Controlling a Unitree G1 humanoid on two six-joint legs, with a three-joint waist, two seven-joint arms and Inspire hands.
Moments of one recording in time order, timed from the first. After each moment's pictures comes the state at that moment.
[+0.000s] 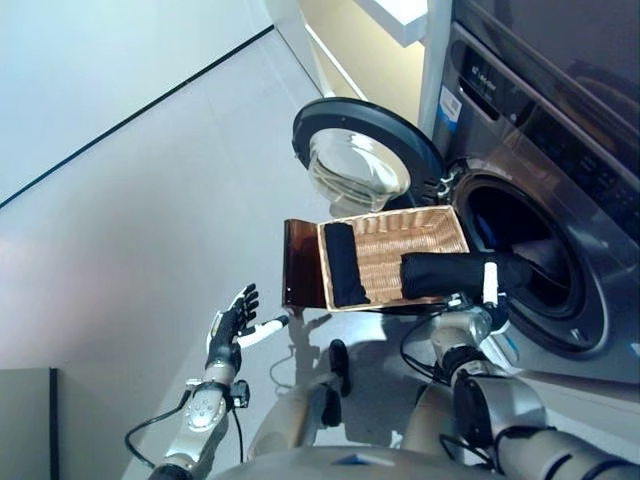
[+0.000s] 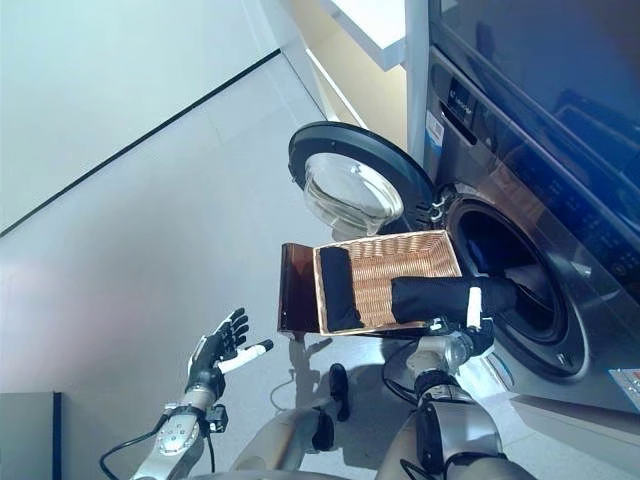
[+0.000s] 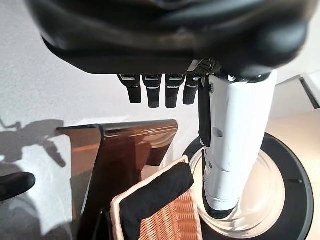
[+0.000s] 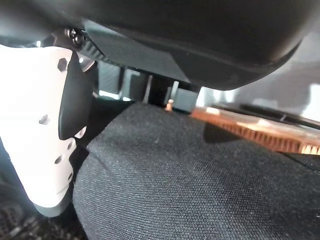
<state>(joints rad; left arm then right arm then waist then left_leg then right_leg) 0.13 0.27 -0.37 0.56 -0.36 -0.39 0.18 -0.52 -0.18 -0.17 1.19 1.25 -0.55 -0.34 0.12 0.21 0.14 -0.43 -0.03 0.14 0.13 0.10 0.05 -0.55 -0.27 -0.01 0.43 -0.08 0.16</state>
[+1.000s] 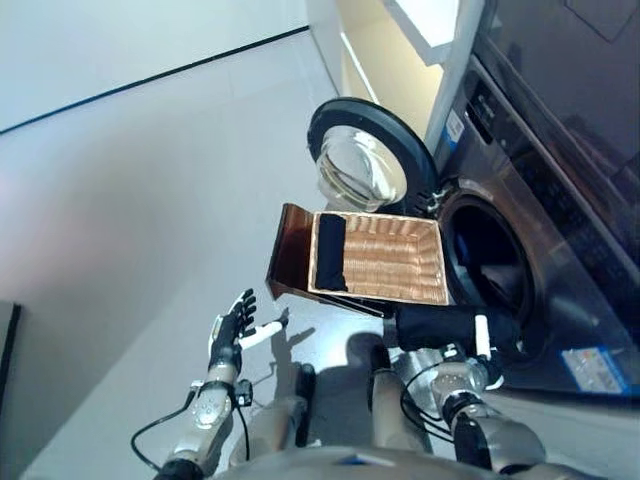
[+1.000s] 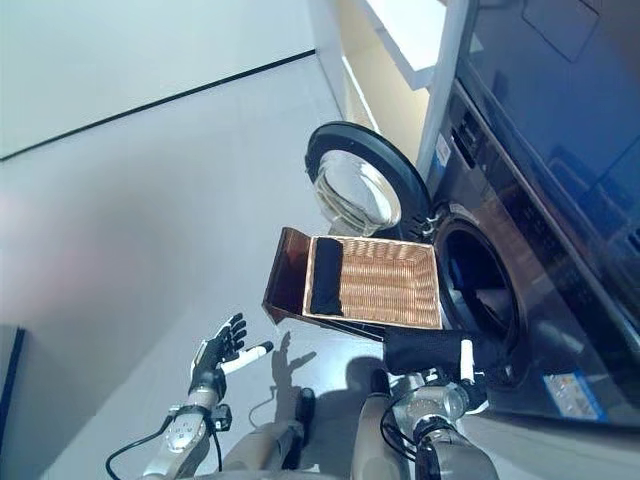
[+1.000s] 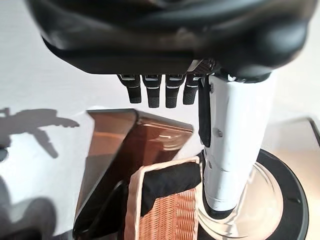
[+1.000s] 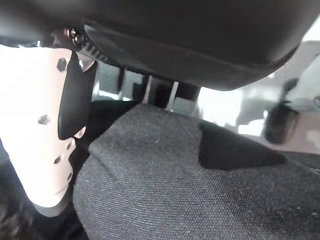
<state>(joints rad) 0.11 0.21 -0.34 0.66 -0.31 -0.38 0.20 -0.32 -0.14 -0.18 1.21 1.24 -0.50 -0.30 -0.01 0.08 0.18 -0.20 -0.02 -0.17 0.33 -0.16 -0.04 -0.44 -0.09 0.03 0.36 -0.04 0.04</state>
